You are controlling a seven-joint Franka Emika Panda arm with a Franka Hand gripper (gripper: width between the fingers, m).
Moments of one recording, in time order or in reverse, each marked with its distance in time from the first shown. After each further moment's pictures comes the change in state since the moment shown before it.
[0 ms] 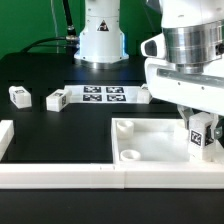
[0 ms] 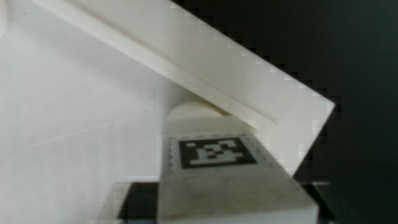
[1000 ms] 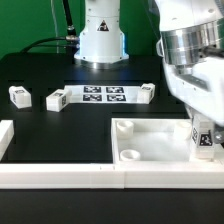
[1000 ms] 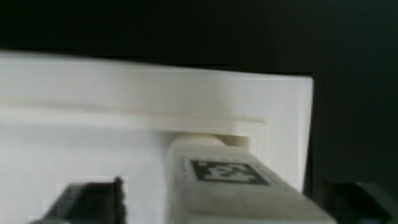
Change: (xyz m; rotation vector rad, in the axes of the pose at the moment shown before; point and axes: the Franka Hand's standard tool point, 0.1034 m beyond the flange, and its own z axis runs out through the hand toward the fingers) arm -0.007 -0.001 0.003 0.061 -0.008 0.240
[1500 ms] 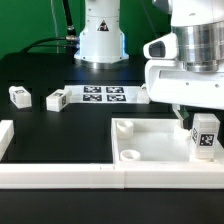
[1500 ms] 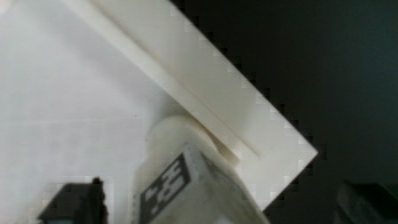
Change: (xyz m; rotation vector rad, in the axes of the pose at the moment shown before) arm -0.005 -0.003 -0.001 -0.066 0.009 -0.533
